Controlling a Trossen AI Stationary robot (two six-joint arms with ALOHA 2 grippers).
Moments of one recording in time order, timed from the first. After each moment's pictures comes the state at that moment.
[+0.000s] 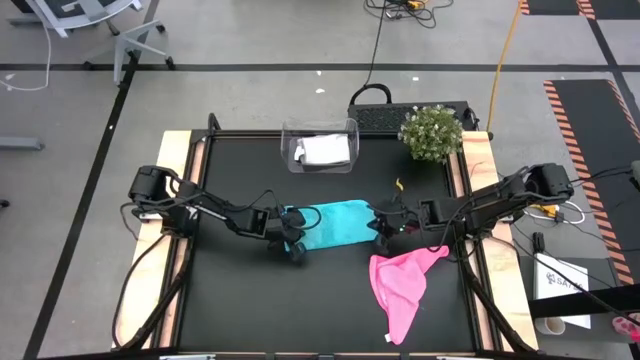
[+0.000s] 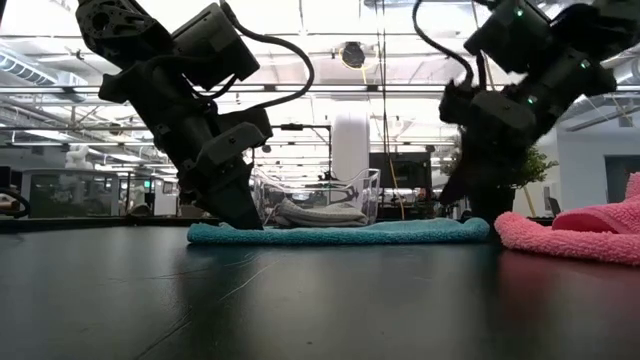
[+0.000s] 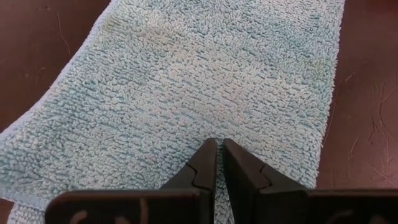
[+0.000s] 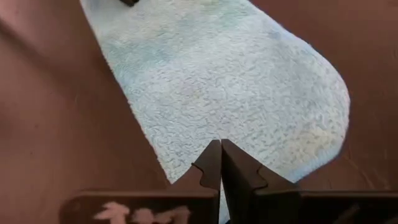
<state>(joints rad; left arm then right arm) -0.12 1.73 0.76 0.01 -0.21 -0.59 0.09 1.32 0.44 0.08 0.18 0.50</state>
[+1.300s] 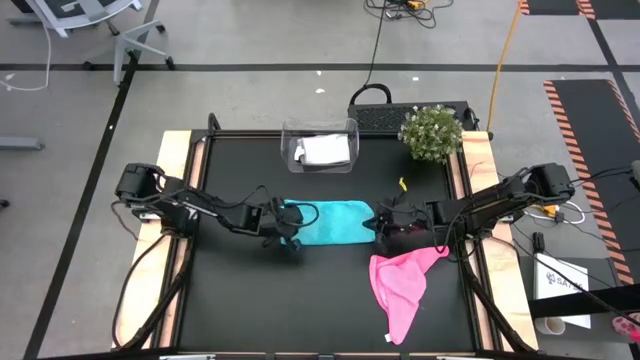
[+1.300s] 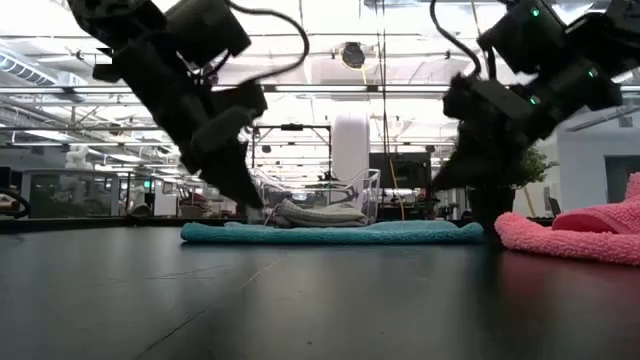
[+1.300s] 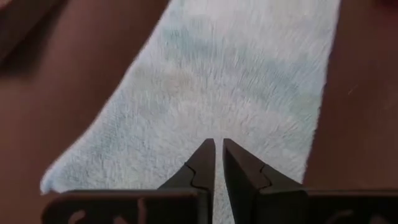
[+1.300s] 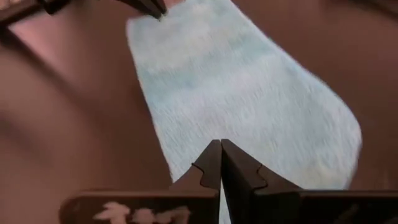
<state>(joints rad) -0.12 1.62 0.76 -0.03 -0.32 -0.42 0.09 1.31 0.36 0.32 0.18 0.50</state>
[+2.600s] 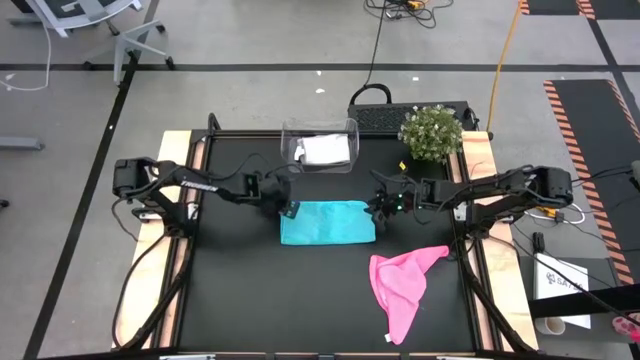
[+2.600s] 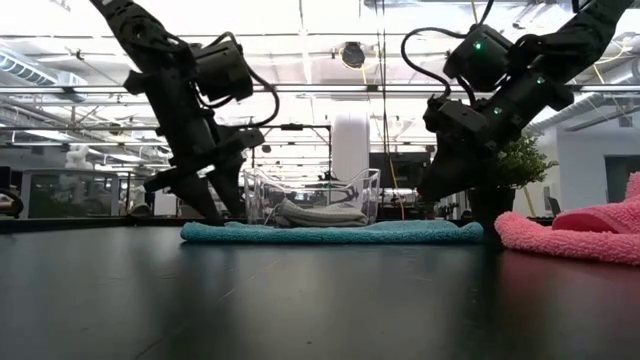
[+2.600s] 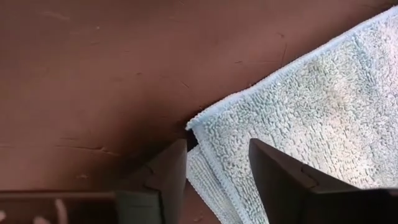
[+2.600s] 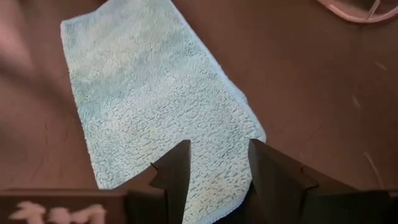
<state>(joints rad) 0.20 1.56 0.76 -0.29 -0.08 -0.90 -0.21 1.31 0.45 0.11 -0.03 0.40</state>
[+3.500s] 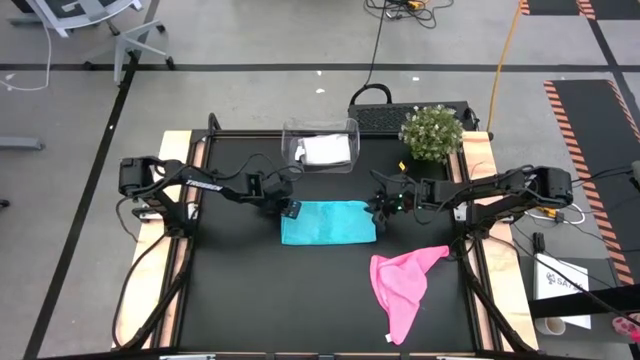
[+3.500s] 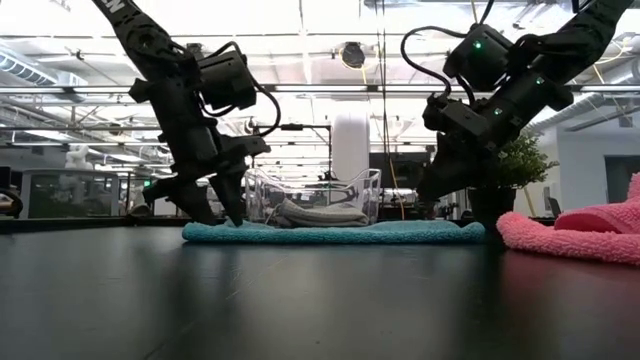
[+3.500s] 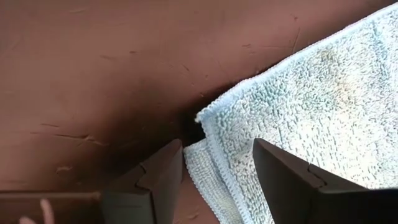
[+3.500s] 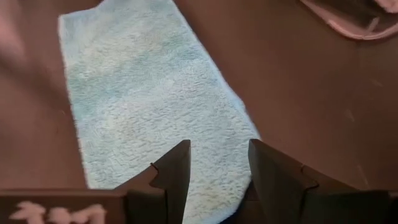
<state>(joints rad) 0.22 1.63 0.76 -0.26 -0.01 -0.95 -0.21 1.31 0.45 0.12 -0.01 0.33</state>
